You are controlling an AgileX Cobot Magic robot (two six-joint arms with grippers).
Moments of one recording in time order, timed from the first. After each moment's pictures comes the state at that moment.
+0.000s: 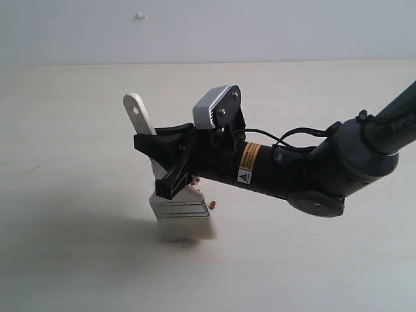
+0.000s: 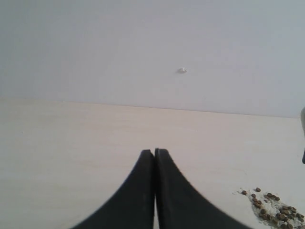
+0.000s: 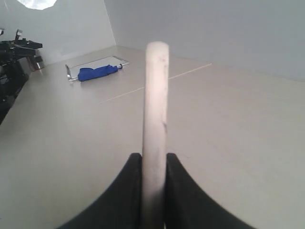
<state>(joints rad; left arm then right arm) -0.22 0.01 0.00 -0.38 0.16 0.24 0.63 2.08 -0.78 -0.59 -1.21 0.45</state>
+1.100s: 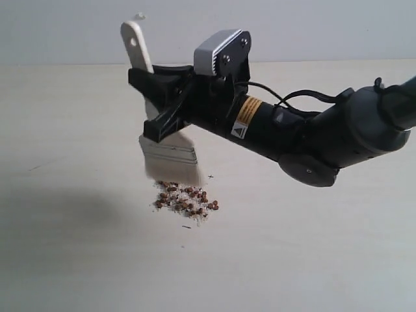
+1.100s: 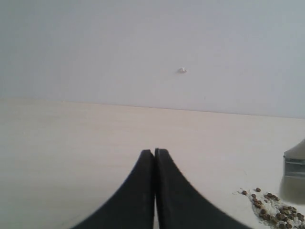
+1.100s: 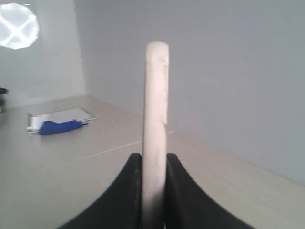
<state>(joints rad) -0.22 0.01 0.00 -0.38 0.16 0.24 0.63 1.97 -0.86 -0.43 -1.17 0.36</state>
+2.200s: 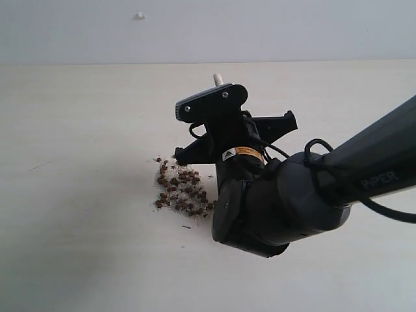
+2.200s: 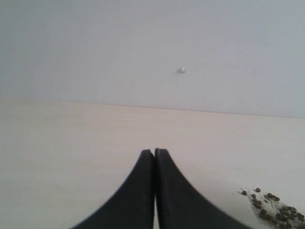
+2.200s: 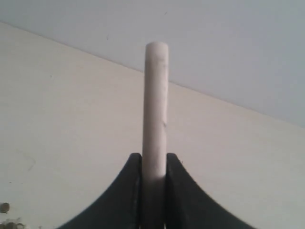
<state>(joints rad) -0.22 0.01 0.00 -0.38 0.16 0.24 0.99 2.01 -0.86 1.15 -1.04 -0.76</state>
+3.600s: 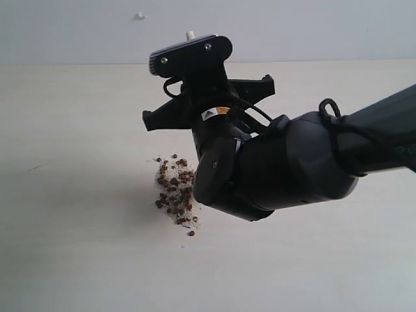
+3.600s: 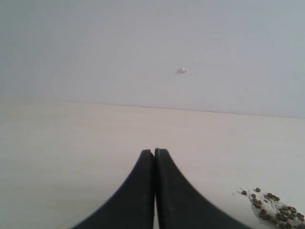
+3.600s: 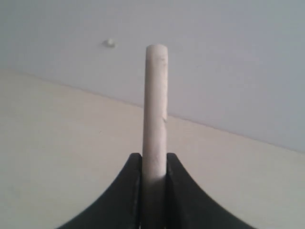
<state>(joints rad) -0.22 0.01 0.00 -0.38 0.16 0.24 0.99 1.92 -0.97 1.09 -0.91 -0.81</state>
